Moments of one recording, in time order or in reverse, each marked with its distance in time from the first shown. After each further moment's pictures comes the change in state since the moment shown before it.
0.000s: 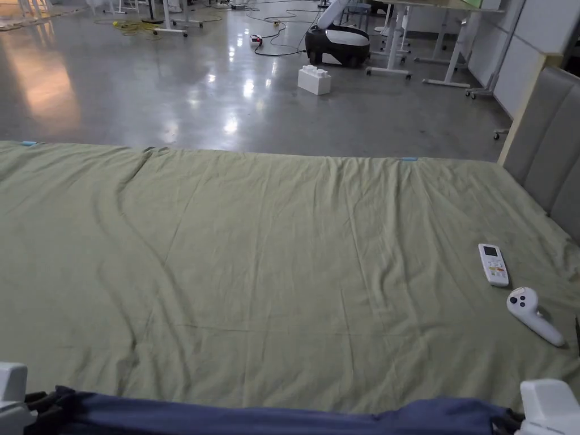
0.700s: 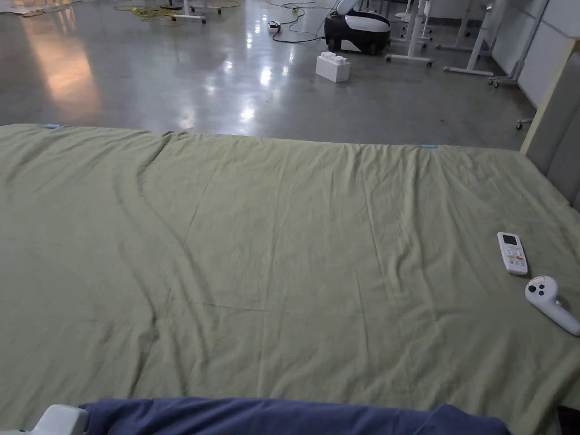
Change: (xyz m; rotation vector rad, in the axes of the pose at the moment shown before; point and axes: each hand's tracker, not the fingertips) left arm 0.012 -0.072 -0.051 -0.286 0.108 -0.146; right arm -0.037 -0.068 -0.054 -0.212 -0.091 0.066
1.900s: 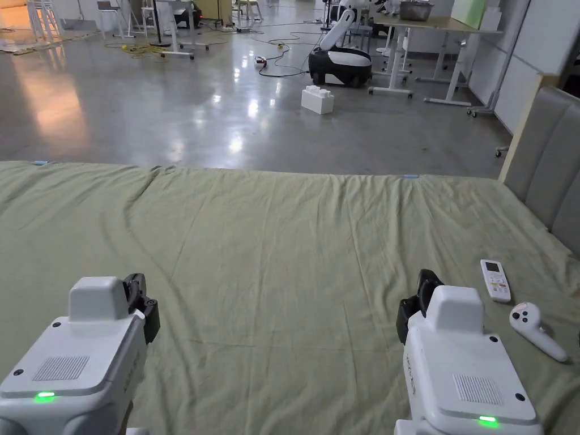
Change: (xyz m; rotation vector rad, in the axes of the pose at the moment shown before) left arm 0.075 0.135 0.122 0.897 0.147 0.216; right arm -0.071 0.146 0.120 1.070 -0.183 -0.230
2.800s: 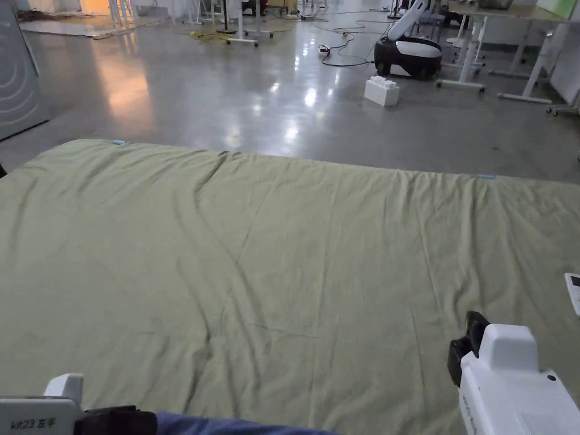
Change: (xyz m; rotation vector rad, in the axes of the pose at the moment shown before) left arm -0.207 -0.148 -0.025 -0.878 -0.434 0.519; right arm -0.031 -0.038 -0.005 -0.145 0.113 0.081
